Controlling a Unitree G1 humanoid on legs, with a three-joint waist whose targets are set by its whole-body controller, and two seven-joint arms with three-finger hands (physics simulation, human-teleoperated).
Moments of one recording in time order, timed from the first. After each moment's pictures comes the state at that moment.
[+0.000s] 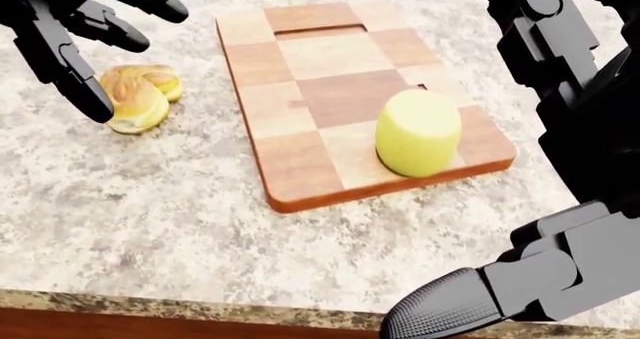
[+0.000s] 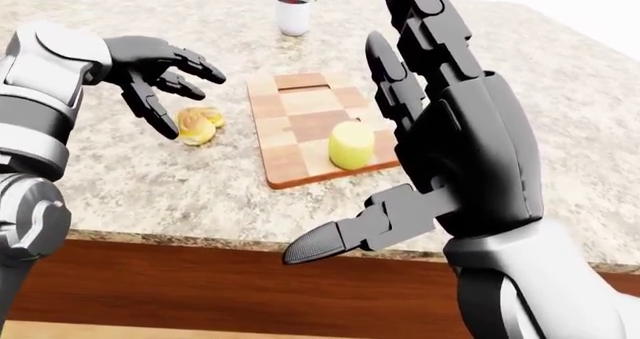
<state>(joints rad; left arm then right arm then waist) -1.51 0.53 0.06 1.30 0.70 -0.02 -0.99 -0.55 -0.78 -0.24 -1.05 1.38 0.84 -0.75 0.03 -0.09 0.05</state>
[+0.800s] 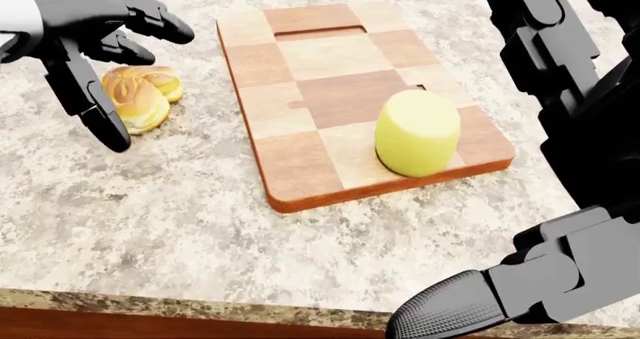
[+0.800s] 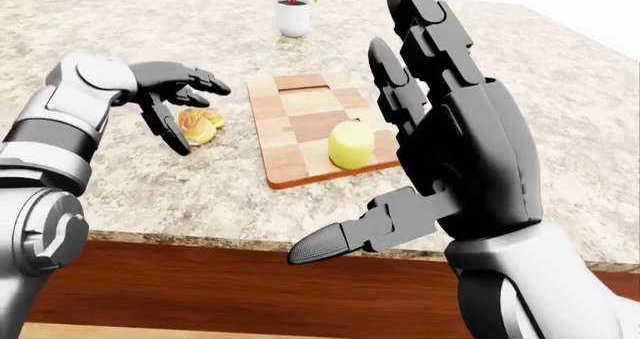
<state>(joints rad) -1.43 0.49 0.05 1.33 0.76 -0.10 -0.84 -0.50 -0.81 -0.23 -1.05 1.36 0.78 -0.74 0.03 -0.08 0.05</state>
